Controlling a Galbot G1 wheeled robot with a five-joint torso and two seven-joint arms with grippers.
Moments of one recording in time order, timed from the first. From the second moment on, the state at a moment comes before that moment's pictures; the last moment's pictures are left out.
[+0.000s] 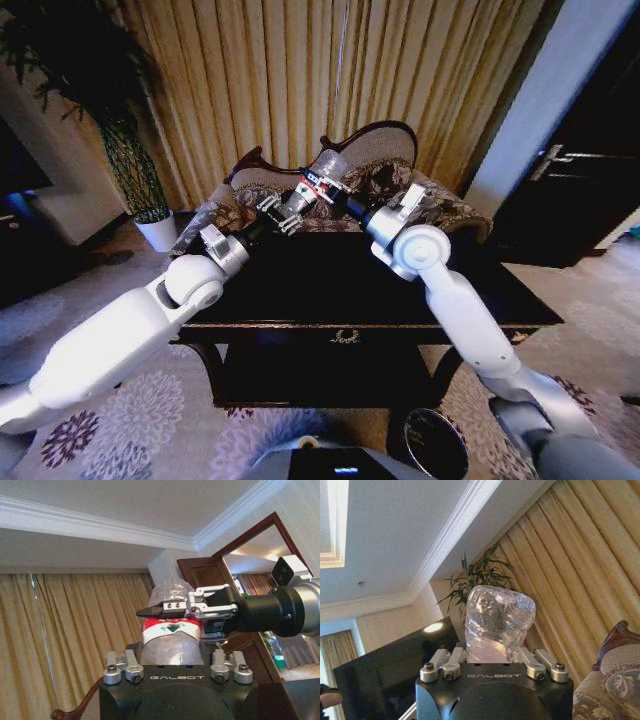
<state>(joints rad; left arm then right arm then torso) 0.42 -0.66 0.21 -2.05 -0.76 -0.01 -0.02 -0.49 1.03 0.12 1.96 1.38 -0.36 0.06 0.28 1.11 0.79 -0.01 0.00</state>
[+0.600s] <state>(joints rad) 0.51 -0.61 0.09 -2.11 -0.77 -0.01 -0.04 -0.55 0.96 0.16 1.96 1.37 -0.33 0.07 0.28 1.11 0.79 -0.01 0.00</state>
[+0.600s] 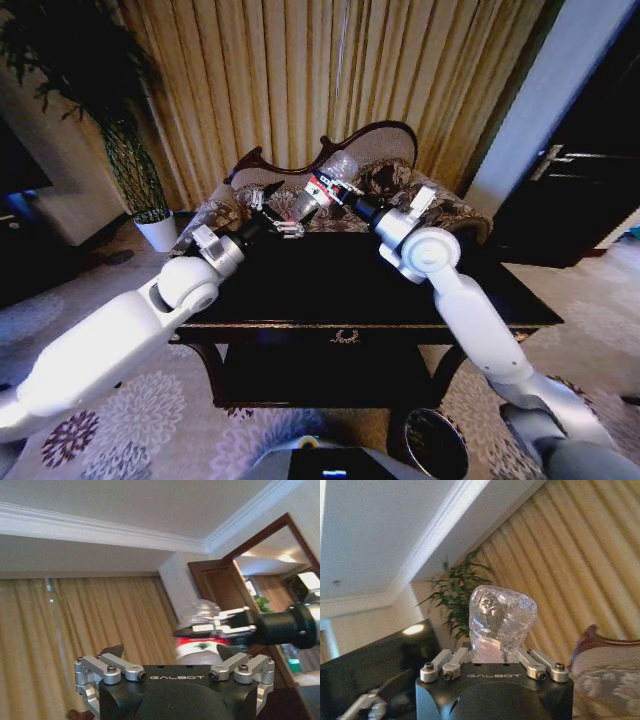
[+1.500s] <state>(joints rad) 1.09 -0.52 -0.66 -2.01 -0.82 0.16 -0.31 -0.92 0.75 0.46 1.94 0.86 -0.26 0.20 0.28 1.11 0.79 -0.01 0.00</state>
